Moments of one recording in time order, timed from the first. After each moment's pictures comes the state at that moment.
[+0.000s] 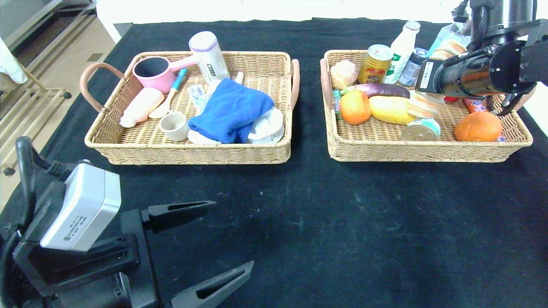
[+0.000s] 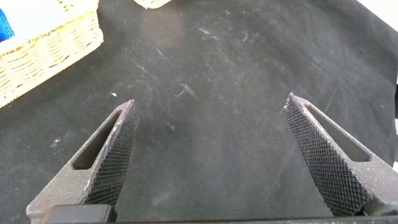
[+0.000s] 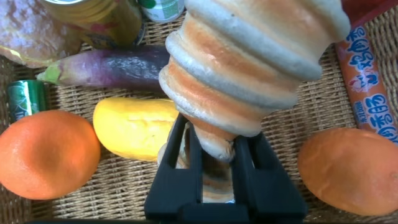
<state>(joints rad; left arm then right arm) -0.65 1.19 -0.46 -0.61 -0.27 0.13 0.30 1.92 -1.96 0.33 -0.45 0.26</state>
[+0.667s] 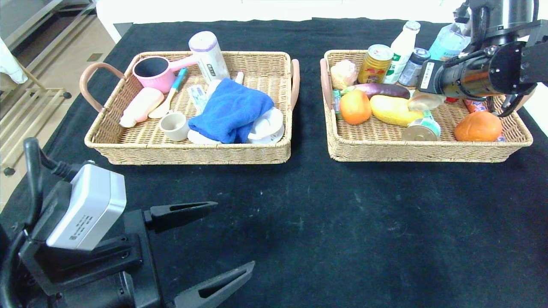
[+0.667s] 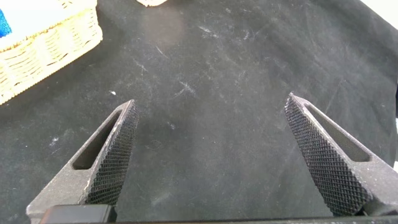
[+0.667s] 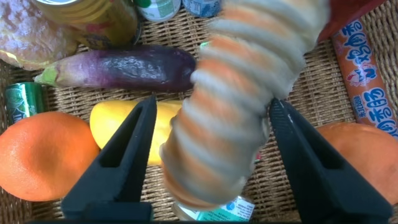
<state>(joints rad) -0.65 1.20 -0.46 -0.61 -0.27 0.13 0.30 1.91 -1.95 0.33 -0.46 0.28</state>
